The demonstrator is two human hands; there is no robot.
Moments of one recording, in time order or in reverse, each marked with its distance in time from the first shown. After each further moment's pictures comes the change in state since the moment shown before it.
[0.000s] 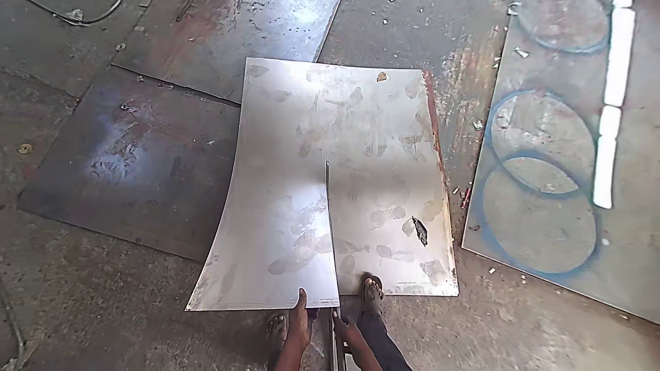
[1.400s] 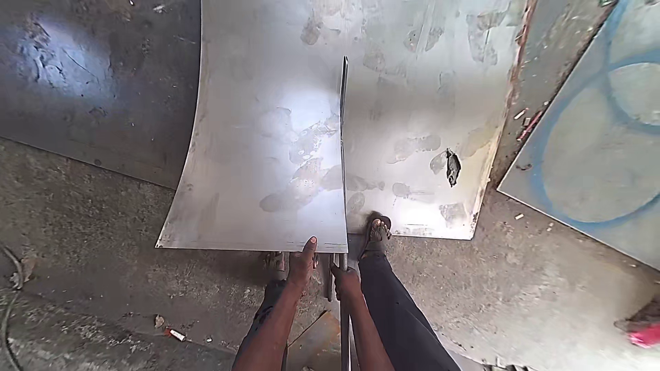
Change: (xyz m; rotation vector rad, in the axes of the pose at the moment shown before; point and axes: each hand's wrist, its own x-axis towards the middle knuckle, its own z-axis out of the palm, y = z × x) left_hand 0.022 -0.039 -0.018 0.031 -0.166 0.257; right_hand 0.027 0.024 0.028 -0.015 0.184 0.118
